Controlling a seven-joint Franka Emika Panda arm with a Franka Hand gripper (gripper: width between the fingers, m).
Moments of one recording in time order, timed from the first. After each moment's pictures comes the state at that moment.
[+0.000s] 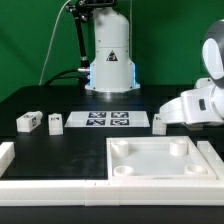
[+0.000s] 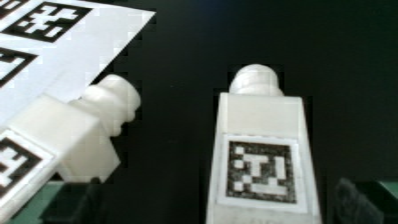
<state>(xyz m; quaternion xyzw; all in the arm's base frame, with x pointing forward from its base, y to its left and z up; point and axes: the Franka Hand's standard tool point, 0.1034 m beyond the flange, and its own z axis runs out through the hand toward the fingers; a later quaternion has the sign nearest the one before) 0.368 0.177 0.013 0.85 0.13 -0.50 0.08</state>
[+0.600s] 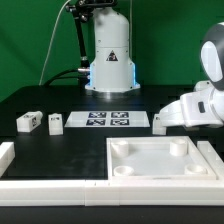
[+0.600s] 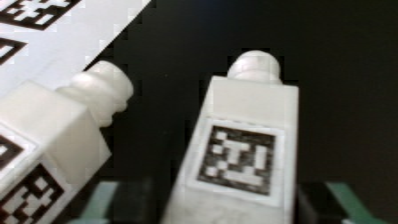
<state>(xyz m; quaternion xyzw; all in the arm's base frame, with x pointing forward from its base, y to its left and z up) 0.367 0.177 0.006 0.86 0.13 -0.49 0.08</state>
